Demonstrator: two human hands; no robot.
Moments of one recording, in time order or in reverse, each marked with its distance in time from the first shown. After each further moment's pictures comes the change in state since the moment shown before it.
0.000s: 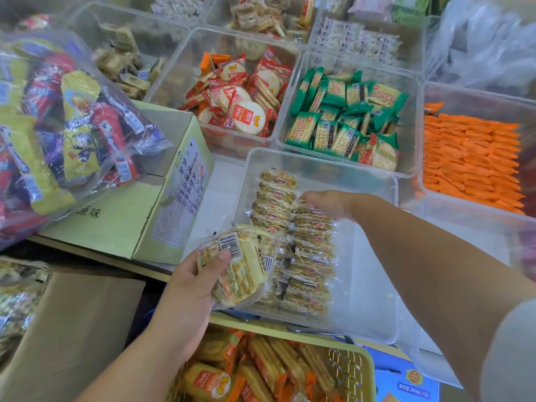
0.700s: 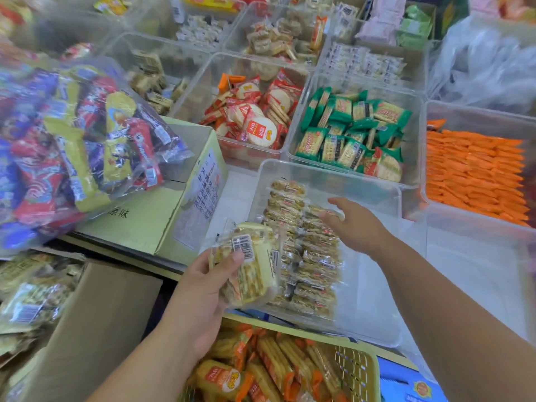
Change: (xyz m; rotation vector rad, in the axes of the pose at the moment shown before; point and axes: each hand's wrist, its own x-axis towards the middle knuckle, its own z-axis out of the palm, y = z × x) left_hand -0.021 0.011 0.006 -0.159 0.036 -0.019; right_hand -0.094 -0.004 0.028 -0.010 0.487 -0.171
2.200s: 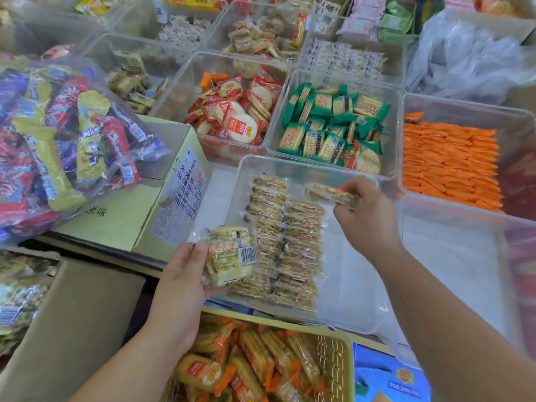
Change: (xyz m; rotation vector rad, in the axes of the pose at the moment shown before) left_hand 0.011 -0.024 0.003 0.243 0.149 0.214; right_hand -0.045 0.013 -0.023 0.220 0.509 -0.156
